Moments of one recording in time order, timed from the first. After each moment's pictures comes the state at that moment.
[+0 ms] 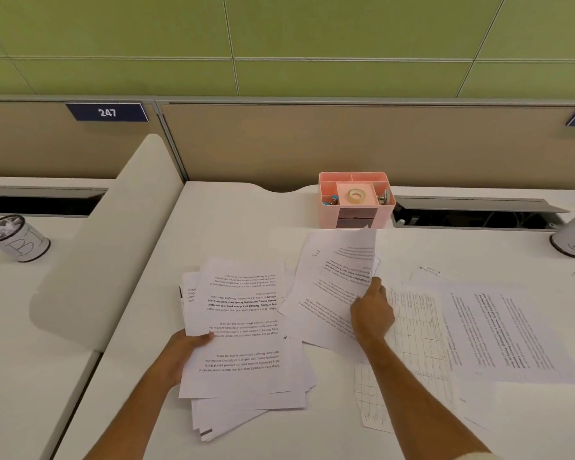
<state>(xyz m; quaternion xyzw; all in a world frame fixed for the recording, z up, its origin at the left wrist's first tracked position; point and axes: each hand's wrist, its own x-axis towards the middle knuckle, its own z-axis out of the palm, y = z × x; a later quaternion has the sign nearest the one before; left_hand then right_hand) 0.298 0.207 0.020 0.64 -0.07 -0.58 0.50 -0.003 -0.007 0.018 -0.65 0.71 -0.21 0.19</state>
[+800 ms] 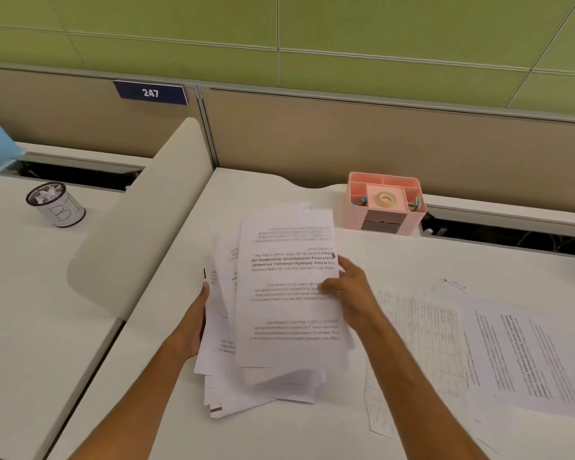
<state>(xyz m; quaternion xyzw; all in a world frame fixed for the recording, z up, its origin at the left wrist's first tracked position) 0.297 0.196 0.045 0.57 0.01 -0.59 0.57 0.060 0.024 0.125 -0.47 0.44 -0.26 0.72</state>
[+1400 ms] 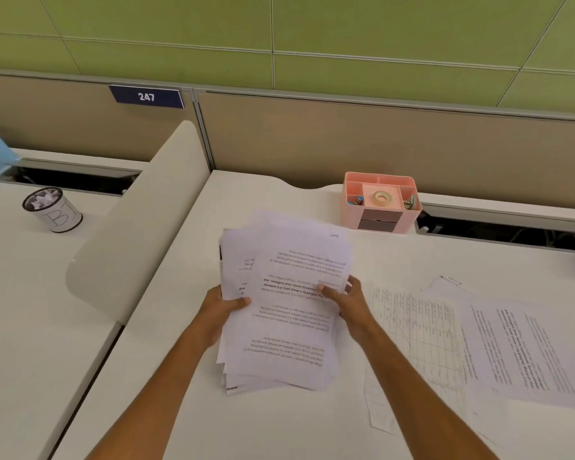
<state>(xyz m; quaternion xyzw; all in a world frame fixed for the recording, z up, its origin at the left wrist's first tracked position) 0.272 0.171 0.063 0.62 -0.17 -0.50 0.58 0.040 0.022 0.069 -0.48 0.47 -0.25 0.69</state>
